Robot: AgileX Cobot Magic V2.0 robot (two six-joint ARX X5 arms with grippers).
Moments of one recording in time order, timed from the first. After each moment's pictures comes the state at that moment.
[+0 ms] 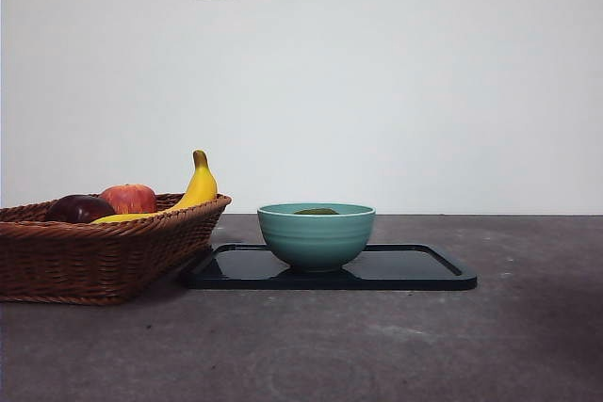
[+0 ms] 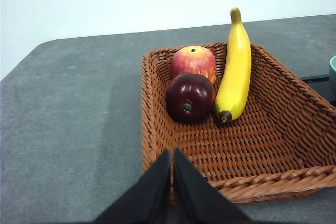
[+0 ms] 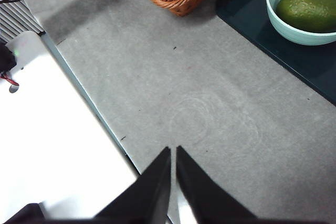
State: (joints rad) left arm 0.00 0.01 0.03 -0.17 0.12 0.09; right arm 0.90 0.84 0.89 -0.79 -0.16 0.20
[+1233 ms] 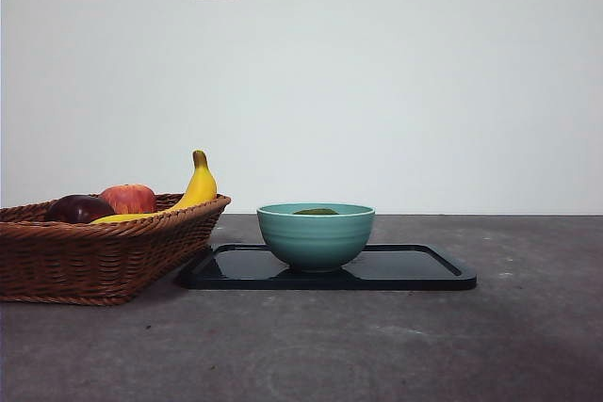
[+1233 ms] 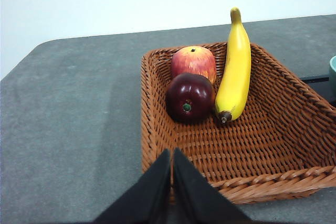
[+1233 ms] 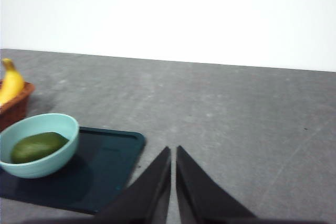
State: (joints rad) left arm 0.00 0.01 0.03 -0.17 0.12 0.09; right arm 0.10 0.20 0.31 -0.21 -0.12 0.05
